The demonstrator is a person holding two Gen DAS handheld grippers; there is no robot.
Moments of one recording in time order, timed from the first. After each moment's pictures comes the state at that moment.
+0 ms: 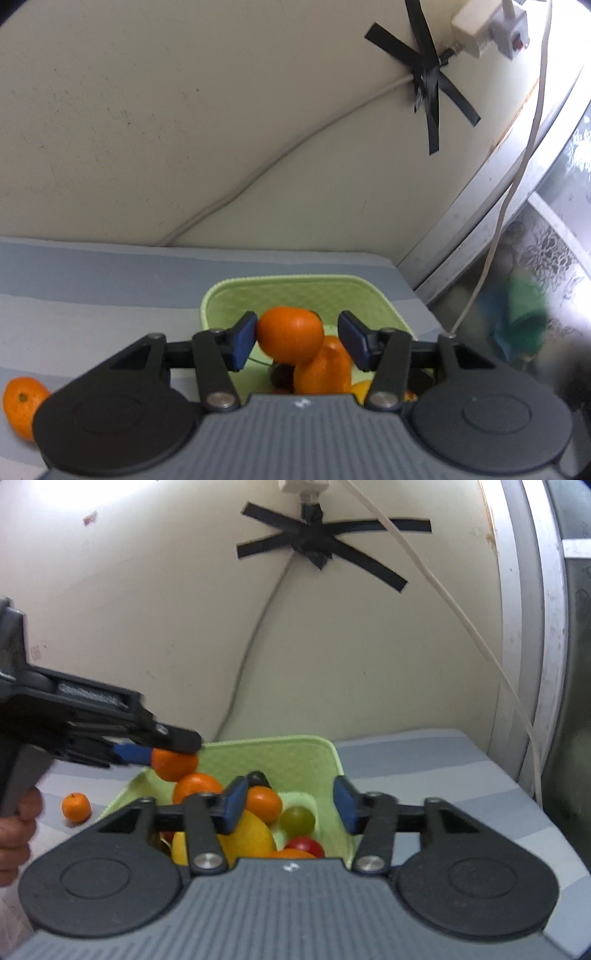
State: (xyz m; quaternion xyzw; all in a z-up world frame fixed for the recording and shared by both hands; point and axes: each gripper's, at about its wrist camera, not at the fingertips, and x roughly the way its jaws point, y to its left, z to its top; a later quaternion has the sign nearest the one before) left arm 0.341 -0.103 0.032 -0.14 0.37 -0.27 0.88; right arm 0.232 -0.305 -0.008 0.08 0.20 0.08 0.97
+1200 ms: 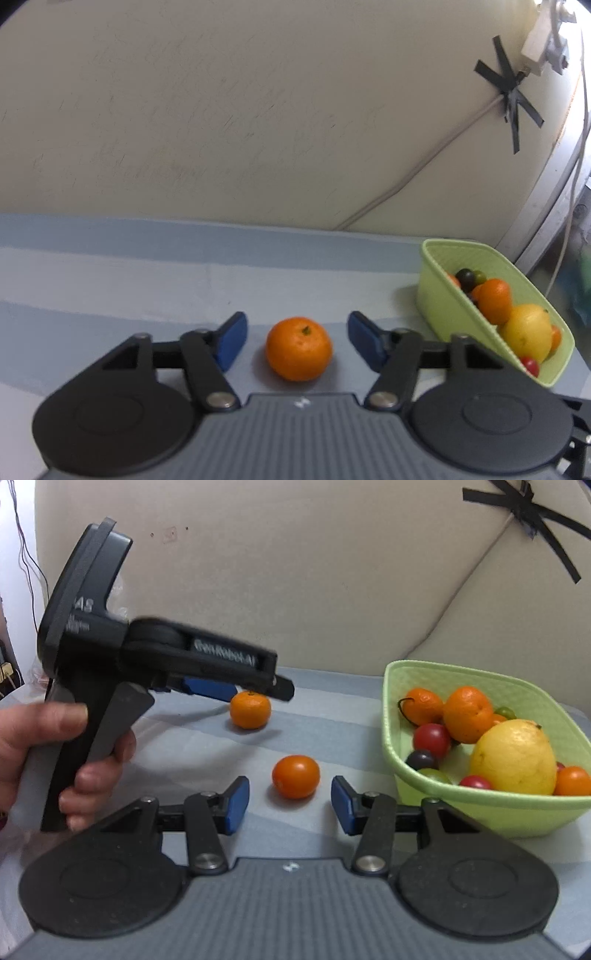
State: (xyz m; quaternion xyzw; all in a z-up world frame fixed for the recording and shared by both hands) left arm 0.305 0.033 -0.005 -0.09 0.36 -0.17 0.91; right arm 0.200 -0.143 -0.019 0.00 0.31 0.20 0.93
